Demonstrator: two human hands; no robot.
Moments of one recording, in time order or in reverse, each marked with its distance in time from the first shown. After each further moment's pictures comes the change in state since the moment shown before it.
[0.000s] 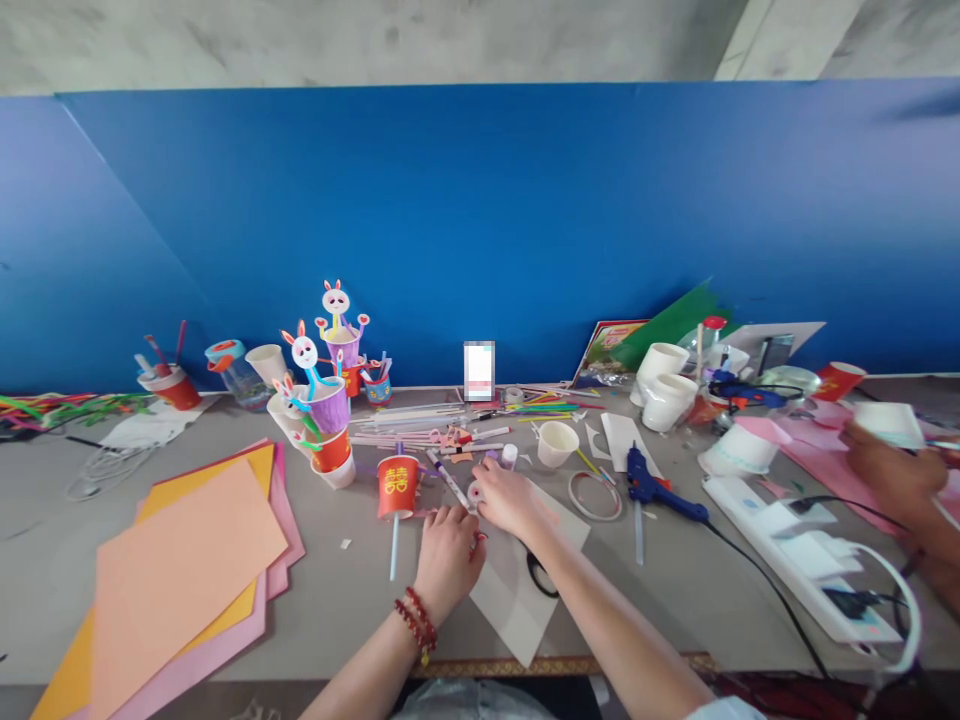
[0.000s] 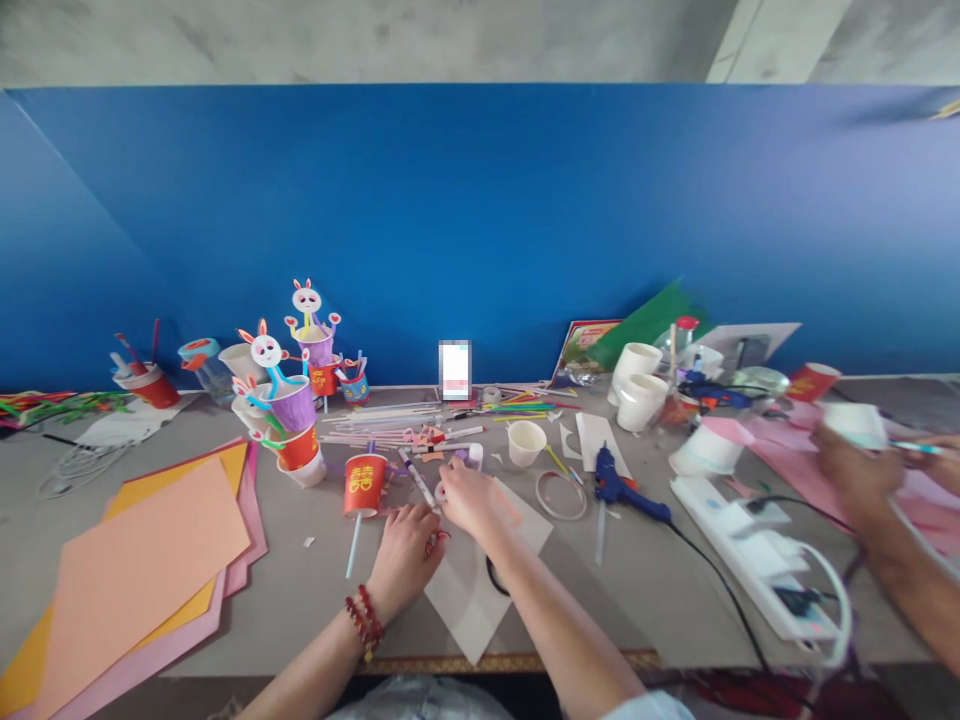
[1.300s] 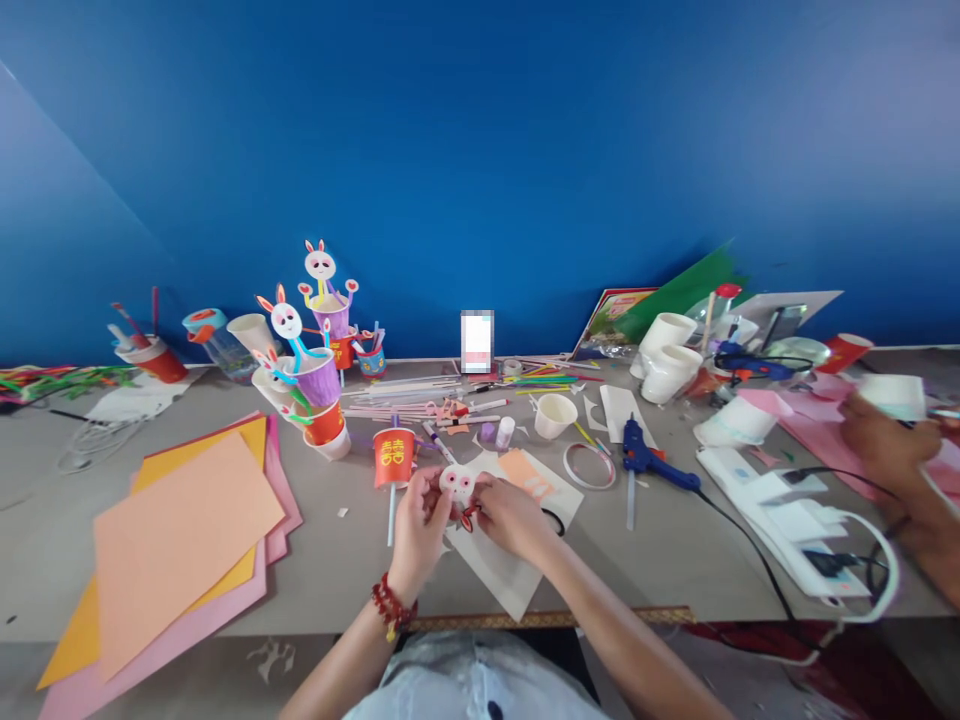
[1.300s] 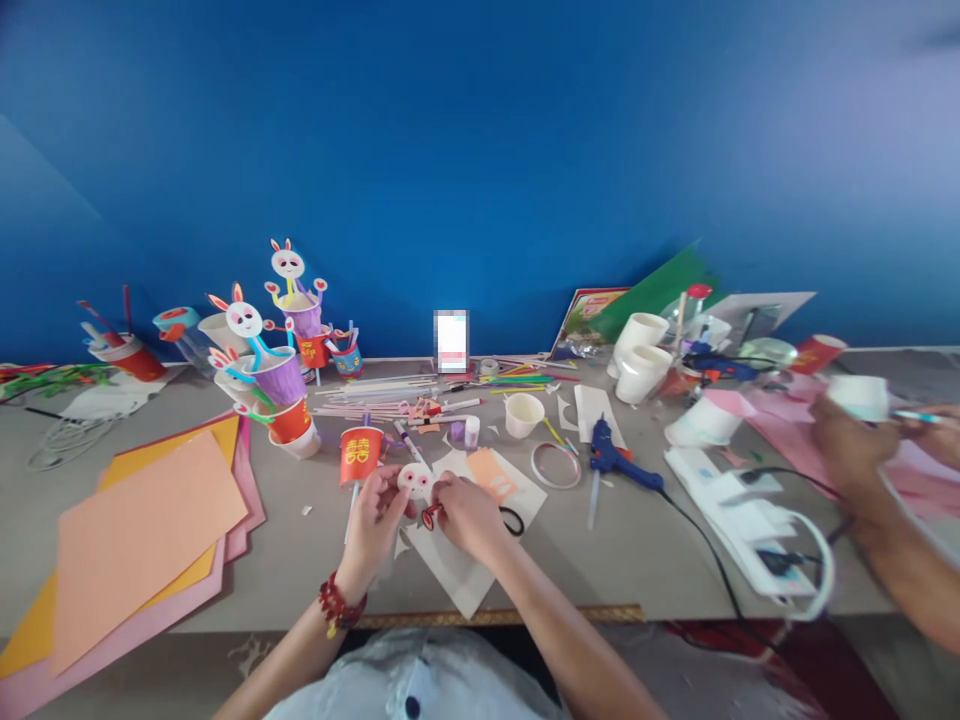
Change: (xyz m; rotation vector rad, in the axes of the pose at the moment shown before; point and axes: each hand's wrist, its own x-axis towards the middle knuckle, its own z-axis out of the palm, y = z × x) left_hand -0.015 -0.015 -0.006 -1.129 0.306 -0.257; right_hand -0.048 -0.004 0.031 0.305 -0.019 -0.119
